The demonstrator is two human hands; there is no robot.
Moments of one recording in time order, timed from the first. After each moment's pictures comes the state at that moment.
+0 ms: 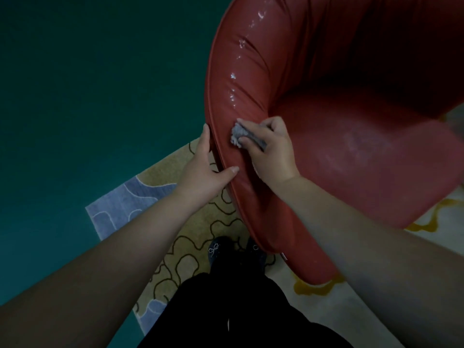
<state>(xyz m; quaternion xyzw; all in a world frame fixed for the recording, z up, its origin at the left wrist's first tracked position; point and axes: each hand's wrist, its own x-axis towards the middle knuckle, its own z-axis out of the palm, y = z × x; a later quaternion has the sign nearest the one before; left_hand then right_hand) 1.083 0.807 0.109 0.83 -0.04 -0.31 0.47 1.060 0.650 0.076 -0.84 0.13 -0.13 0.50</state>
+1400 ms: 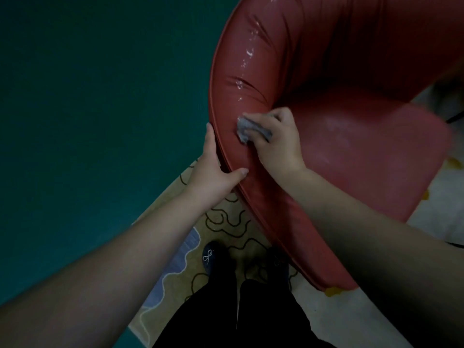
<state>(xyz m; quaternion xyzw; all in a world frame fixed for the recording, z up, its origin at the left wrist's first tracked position) 1.201 0.803 0.102 0.82 -0.17 -0.35 0.42 1.148 0.657 0.089 -0.83 0.27 -0.20 0.44</state>
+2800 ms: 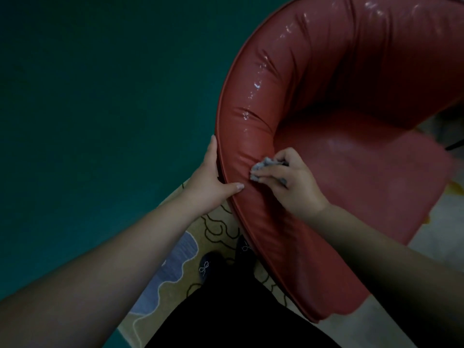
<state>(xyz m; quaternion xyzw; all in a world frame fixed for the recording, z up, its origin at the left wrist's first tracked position) 1.234 0.792 0.119 0.81 -0.19 -0.38 0.40 1.117 0.625 0.091 -0.90 0.12 -0.12 0.41</state>
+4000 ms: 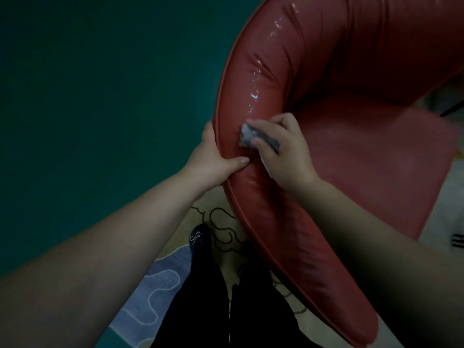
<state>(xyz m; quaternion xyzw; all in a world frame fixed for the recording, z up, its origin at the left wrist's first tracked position) 1.325 0.740 0.107 0.80 -0.21 -0.40 0.40 1.210 0.619 0.096 -0.85 0.27 -0.20 0.41</state>
